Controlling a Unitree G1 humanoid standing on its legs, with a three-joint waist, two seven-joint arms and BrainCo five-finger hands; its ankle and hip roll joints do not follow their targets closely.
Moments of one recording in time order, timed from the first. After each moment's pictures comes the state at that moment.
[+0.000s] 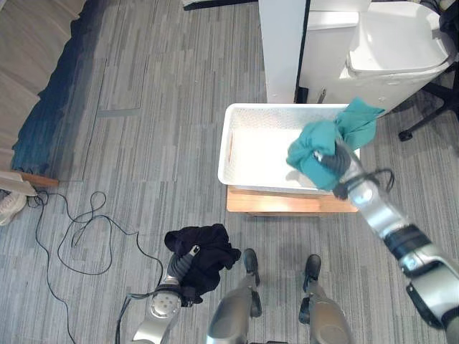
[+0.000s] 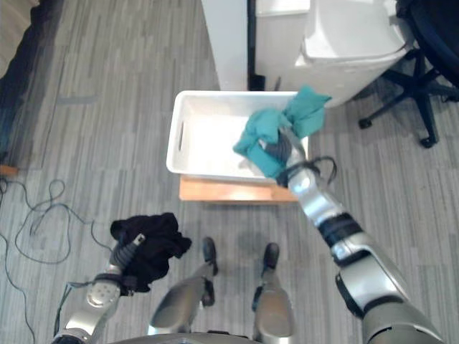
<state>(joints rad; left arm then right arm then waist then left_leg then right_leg) 0.11 0.36 -0.22 0.37 -0.12 -0.11 0.12 -0.59 -0.54 0.44 0.53 -0.20 -0.01 -0.20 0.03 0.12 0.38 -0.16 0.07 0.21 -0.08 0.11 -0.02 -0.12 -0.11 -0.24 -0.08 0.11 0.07</state>
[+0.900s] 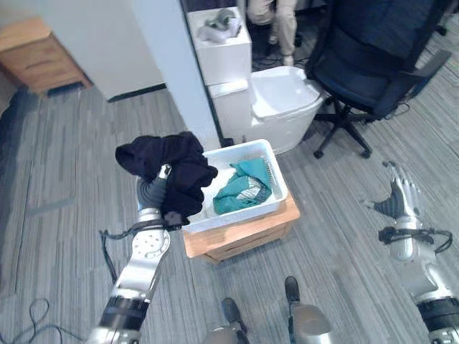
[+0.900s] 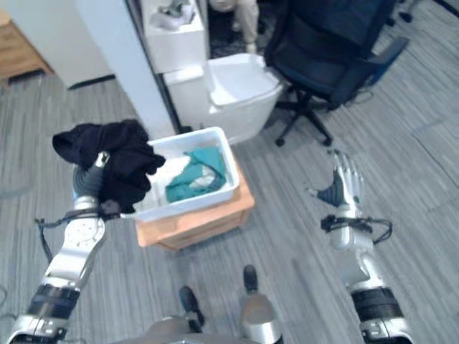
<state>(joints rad) -0.19 0.43 -0.07 0.10 -0.05 -0.11 0.34 -0.06 -0.55 0.04 0.20 -0.58 0.05 -0.41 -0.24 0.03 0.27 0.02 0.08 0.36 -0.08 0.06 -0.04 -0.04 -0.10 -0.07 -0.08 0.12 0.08</state>
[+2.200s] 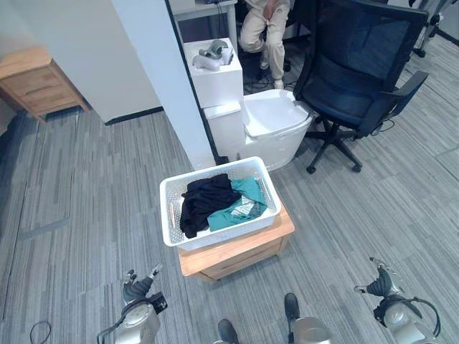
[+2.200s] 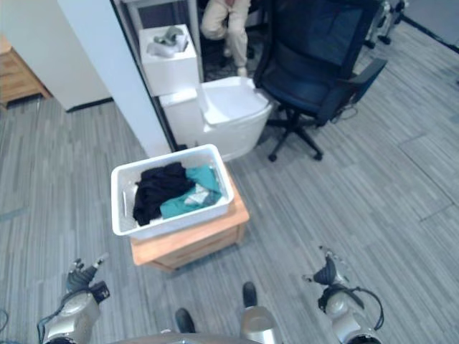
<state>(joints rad) 0.07 0.33 0.04 0.68 -0.52 -0.08 0.28 0.06 -0.46 0.17 0.64 -0.42 0.05 -0.29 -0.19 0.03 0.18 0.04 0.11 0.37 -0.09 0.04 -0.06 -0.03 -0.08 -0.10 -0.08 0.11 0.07</state>
